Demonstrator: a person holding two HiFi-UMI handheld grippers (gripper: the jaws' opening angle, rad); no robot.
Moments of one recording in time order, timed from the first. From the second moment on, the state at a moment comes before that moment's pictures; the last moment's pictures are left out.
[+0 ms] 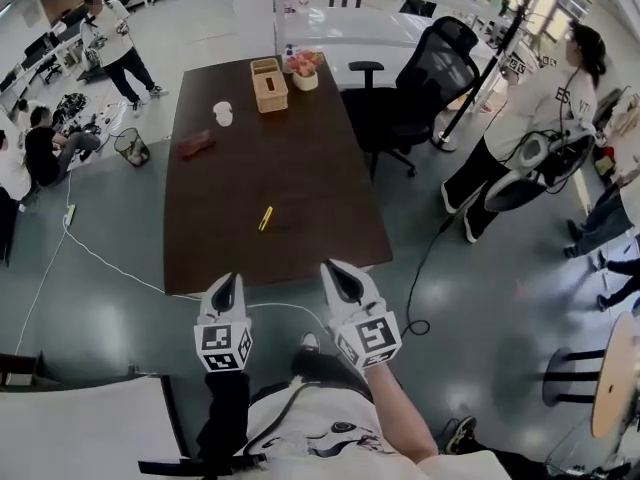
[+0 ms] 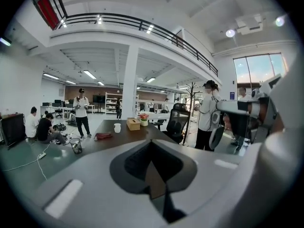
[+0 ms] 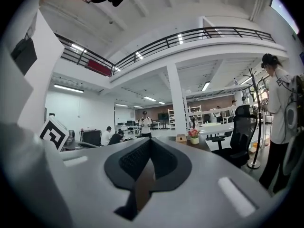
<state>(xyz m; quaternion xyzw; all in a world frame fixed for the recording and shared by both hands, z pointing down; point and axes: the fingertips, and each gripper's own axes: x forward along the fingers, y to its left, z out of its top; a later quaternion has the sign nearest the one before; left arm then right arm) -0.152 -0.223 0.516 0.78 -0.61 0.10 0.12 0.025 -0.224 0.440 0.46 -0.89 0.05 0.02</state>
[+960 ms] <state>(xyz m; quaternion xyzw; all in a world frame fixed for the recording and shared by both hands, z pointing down) -0.140 -0.363 0.675 0.77 -0.55 0.22 0.24 0.027 -0.375 0.535 0.50 -0.85 0.14 0.12</state>
